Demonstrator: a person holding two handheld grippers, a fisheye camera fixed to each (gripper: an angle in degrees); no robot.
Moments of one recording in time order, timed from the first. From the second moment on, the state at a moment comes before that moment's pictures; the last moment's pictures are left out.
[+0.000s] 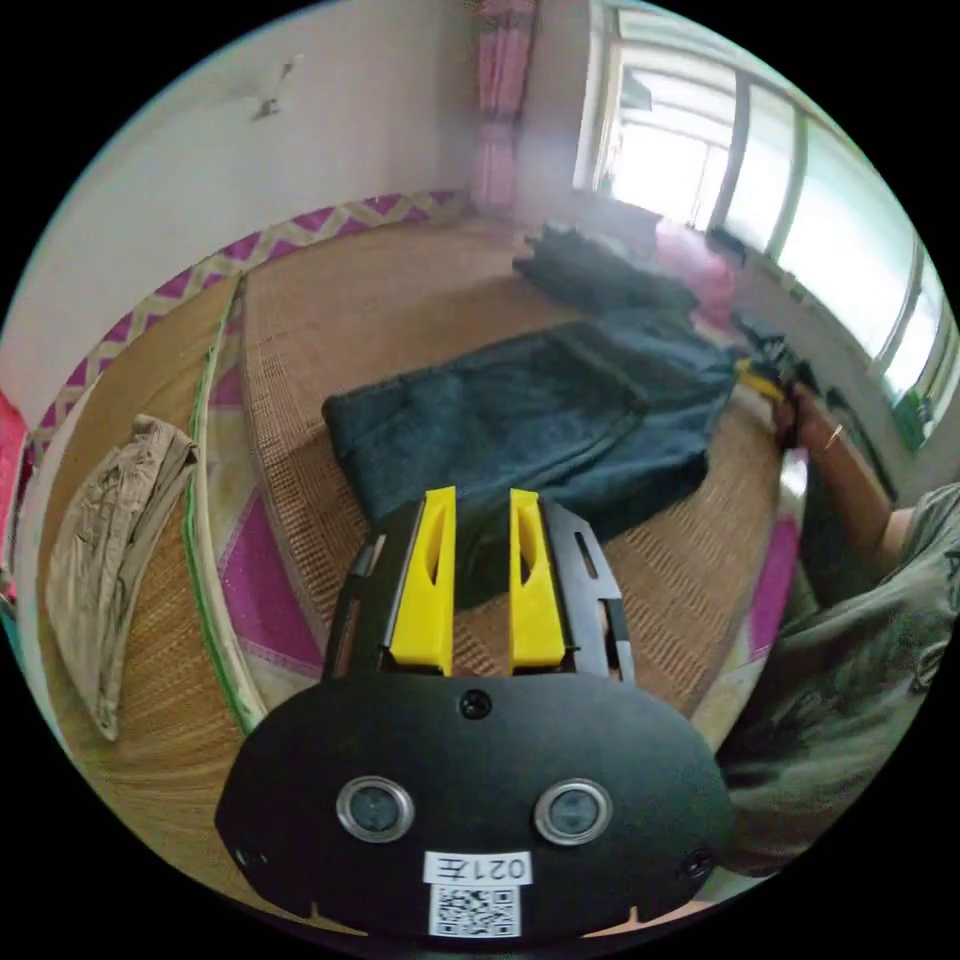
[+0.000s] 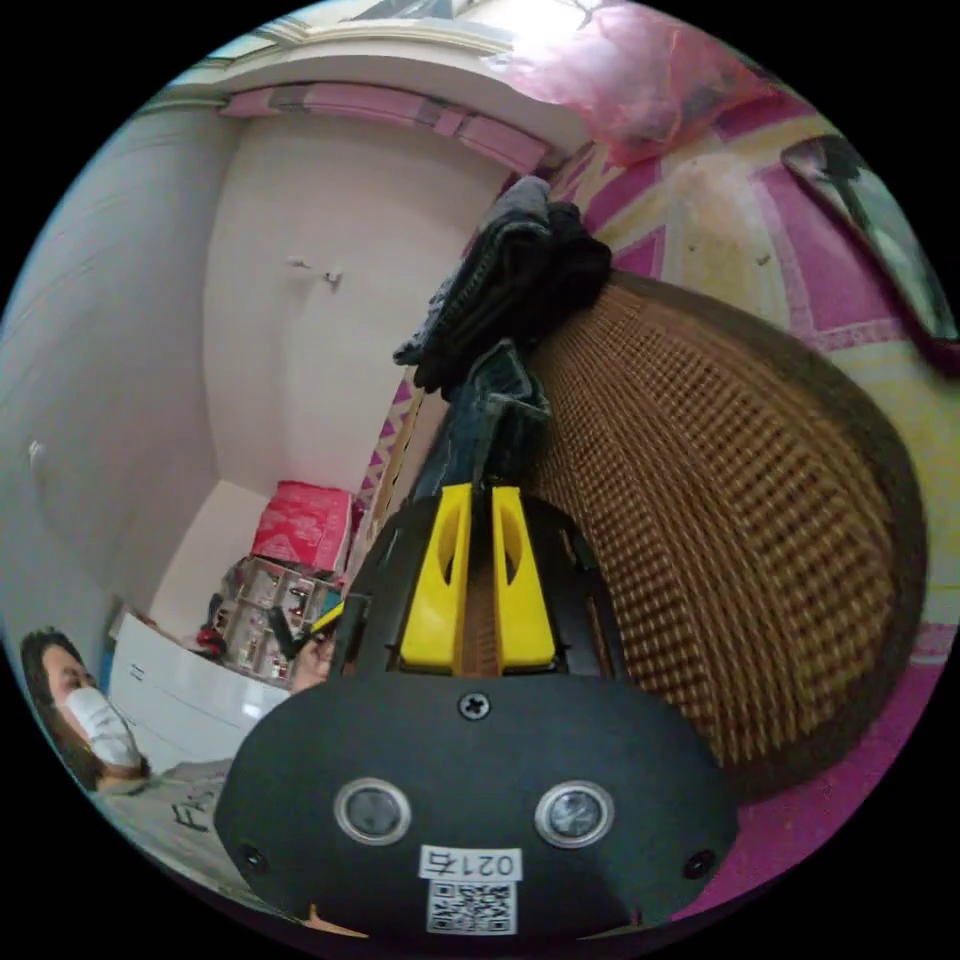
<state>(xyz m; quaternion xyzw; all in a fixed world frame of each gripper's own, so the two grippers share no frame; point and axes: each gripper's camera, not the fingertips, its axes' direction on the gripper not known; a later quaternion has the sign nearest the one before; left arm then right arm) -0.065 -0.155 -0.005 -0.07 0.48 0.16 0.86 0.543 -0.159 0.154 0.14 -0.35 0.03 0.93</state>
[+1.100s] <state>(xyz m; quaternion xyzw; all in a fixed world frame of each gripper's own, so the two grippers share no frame) -0.306 -0.262 0.031 0.04 0.41 -0.09 0.91 0.274 -0.124 0.184 0.10 -0.01 -0.32 0.94</state>
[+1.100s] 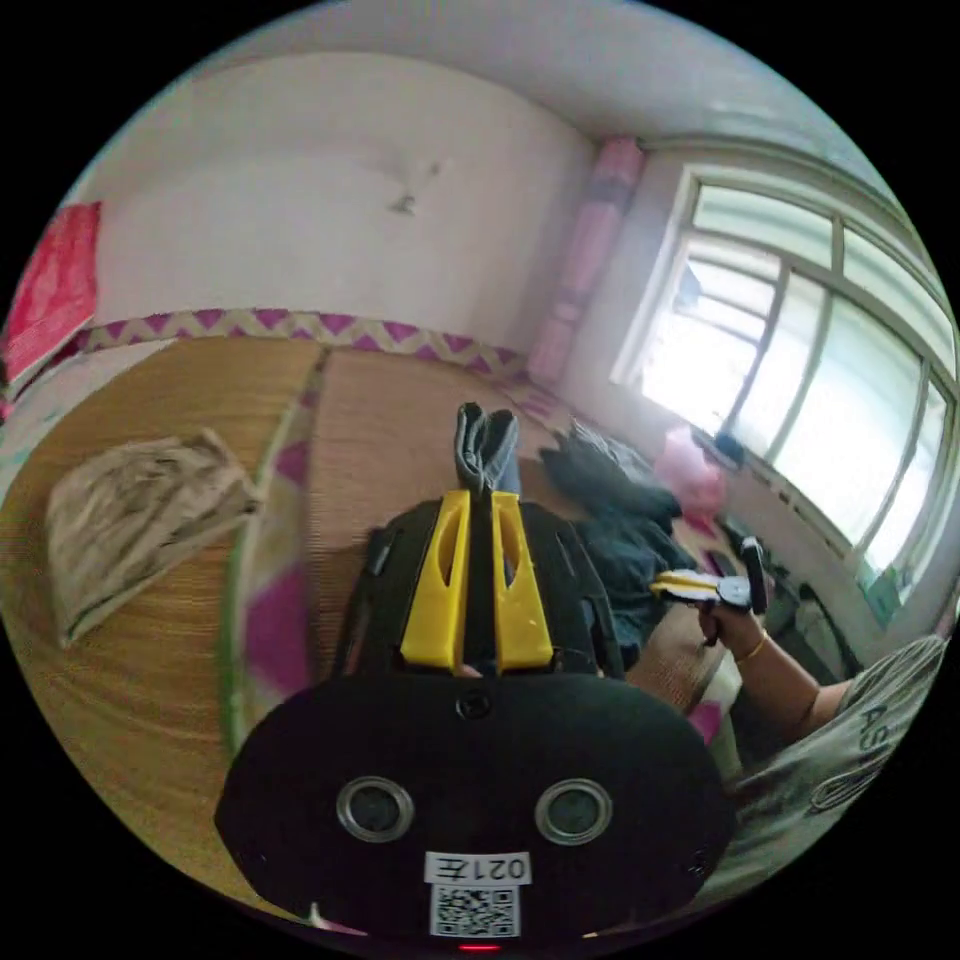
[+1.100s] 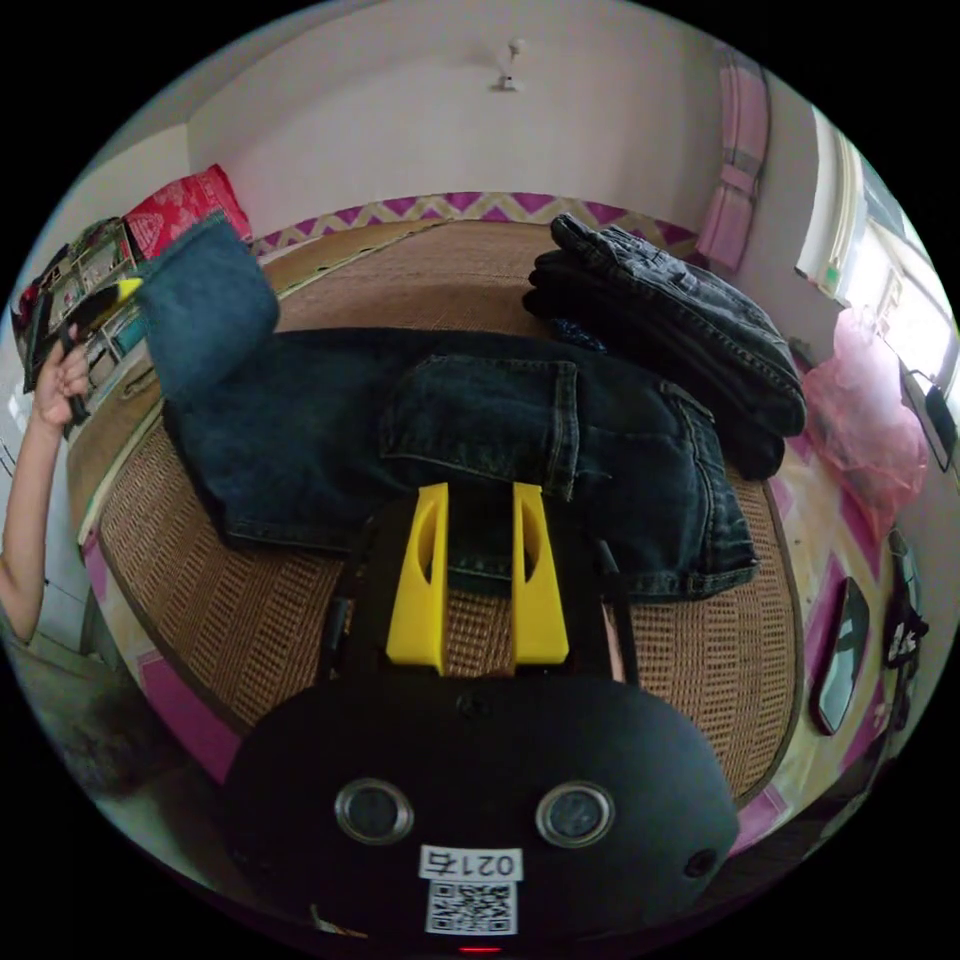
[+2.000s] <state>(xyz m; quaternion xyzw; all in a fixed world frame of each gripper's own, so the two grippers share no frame) -0.481 -0.218 0.121 -0.03 0.39 0.00 0.92 0.237 -0.266 0.162 0.10 -0.03 -0.52 0.85</state>
